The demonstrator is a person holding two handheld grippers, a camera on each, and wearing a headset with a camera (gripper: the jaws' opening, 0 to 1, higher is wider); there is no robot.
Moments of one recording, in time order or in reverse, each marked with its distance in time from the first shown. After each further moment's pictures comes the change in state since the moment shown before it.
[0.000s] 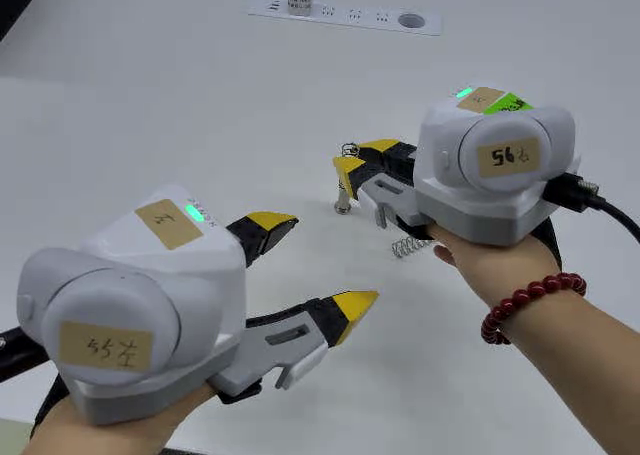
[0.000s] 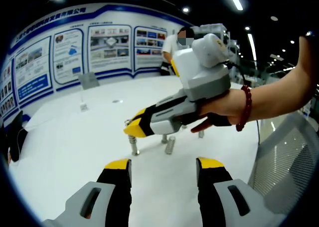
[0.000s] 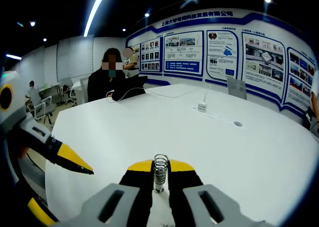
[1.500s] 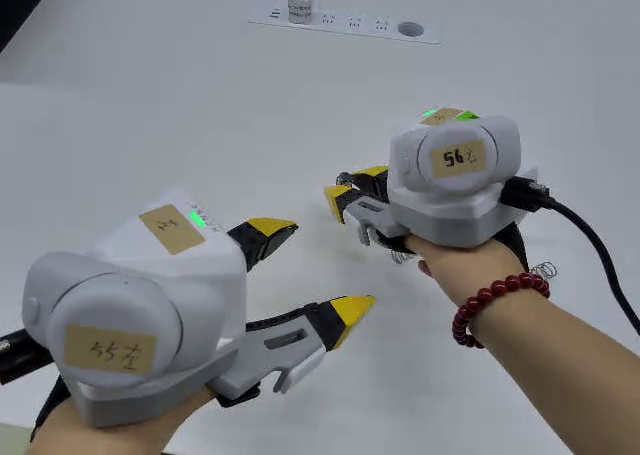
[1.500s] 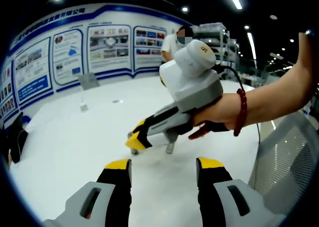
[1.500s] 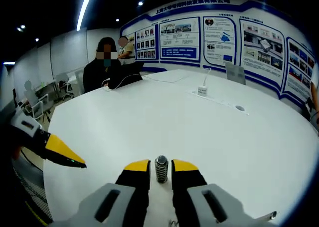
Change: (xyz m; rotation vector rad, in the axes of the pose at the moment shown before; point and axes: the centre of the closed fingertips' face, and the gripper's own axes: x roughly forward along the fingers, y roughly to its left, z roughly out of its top) left arm 0.000 0.001 0.000 0.011 0.003 0.003; right arm 0.009 0.004 -0.022 0.038 0.107 -0.011
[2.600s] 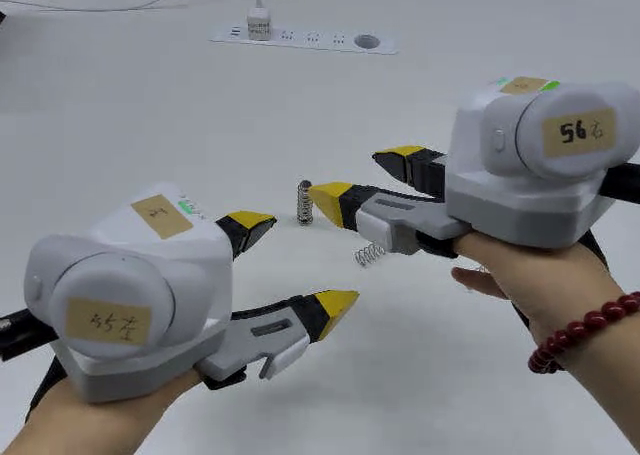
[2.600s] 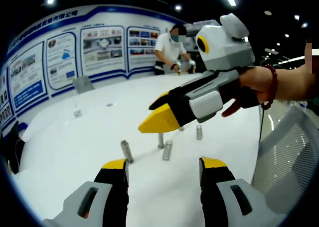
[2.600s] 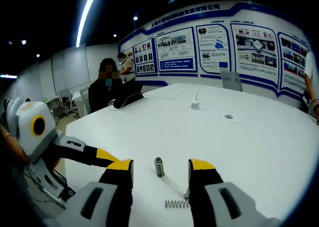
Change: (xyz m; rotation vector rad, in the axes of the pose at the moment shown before) left arm 0.020 -0.008 0.010 0.052 0.011 -0.040; right arm -0.081 -0.013 0.027 0.084 -0.103 0.017
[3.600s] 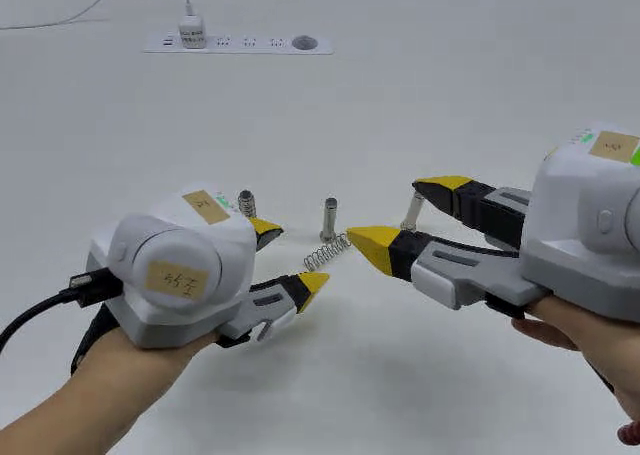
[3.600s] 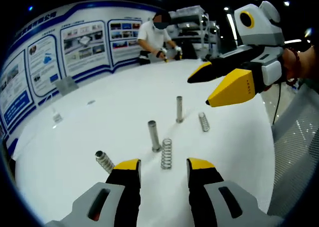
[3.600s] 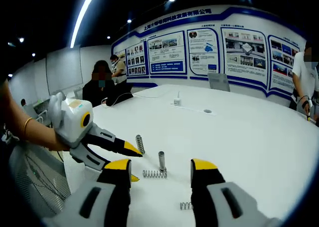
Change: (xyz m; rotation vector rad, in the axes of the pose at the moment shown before) left arm 0.073 -0.004 -0.020 0.118 0.094 -0.091; right arm -0.067 -0.040 -0.034 0.005 -0.019 -0.073
